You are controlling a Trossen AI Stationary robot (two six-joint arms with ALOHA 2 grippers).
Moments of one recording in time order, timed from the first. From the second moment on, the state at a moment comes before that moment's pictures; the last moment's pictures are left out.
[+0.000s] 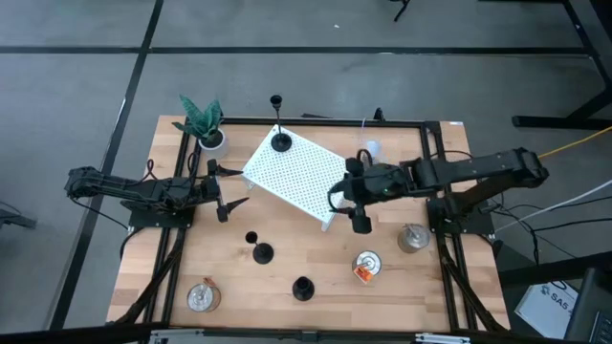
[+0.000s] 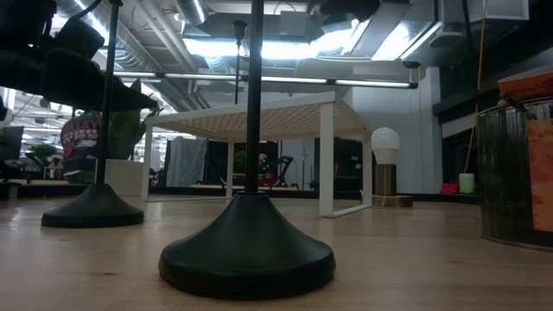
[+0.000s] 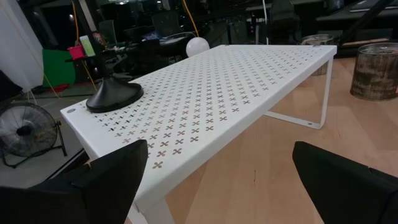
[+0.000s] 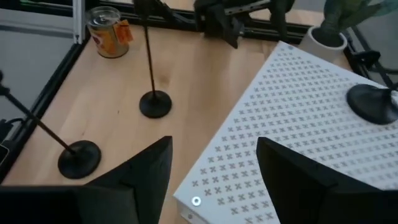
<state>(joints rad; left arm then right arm) -0.11 0.21 0.01 0.06 -0.45 0.10 0.18 1.34 1.19 -0.46 0.10 0.00</state>
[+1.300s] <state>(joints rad) -0.11 0.21 0.01 0.06 -0.45 0.10 0.49 1.50 0.76 0.32 0.18 -0.05</state>
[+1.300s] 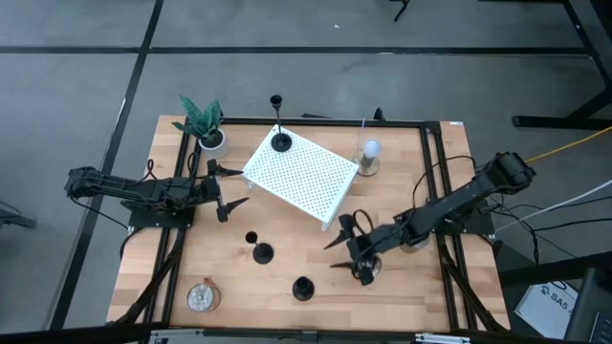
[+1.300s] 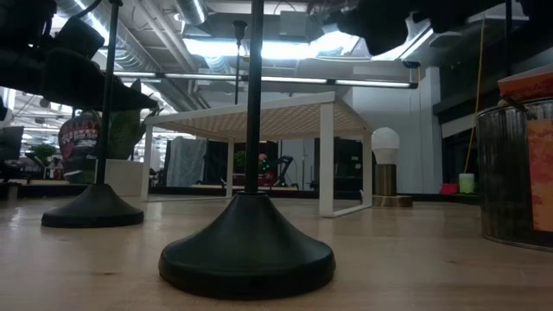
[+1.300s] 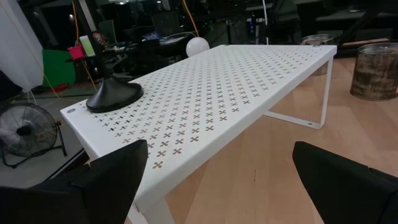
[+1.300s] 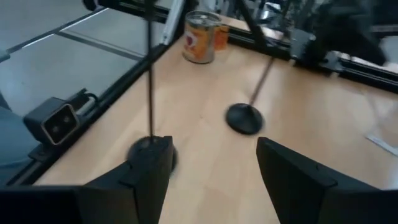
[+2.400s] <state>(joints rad) -0.11 0.21 0.01 0.06 -0.45 0.10 0.58 1.90 1.14 0.33 0.27 -0.03</state>
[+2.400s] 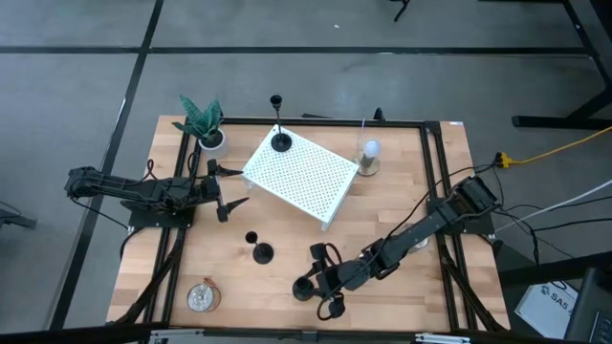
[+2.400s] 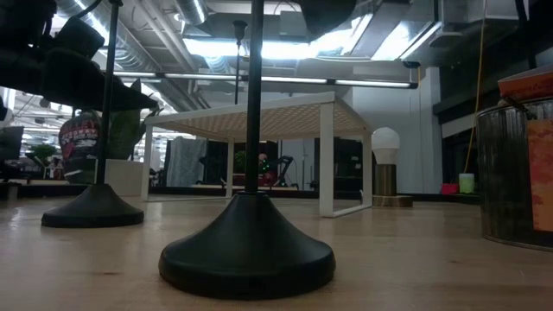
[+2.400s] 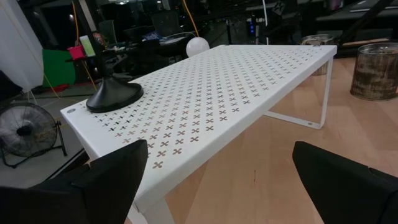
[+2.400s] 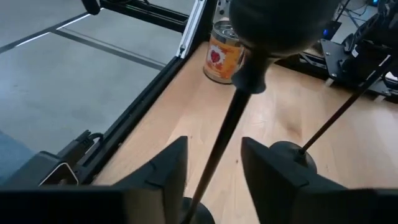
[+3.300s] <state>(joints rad) -0.11 0.21 0.01 0.06 -0.45 0.10 0.57 1.80 1.14 0.25 0.23 -0.03</state>
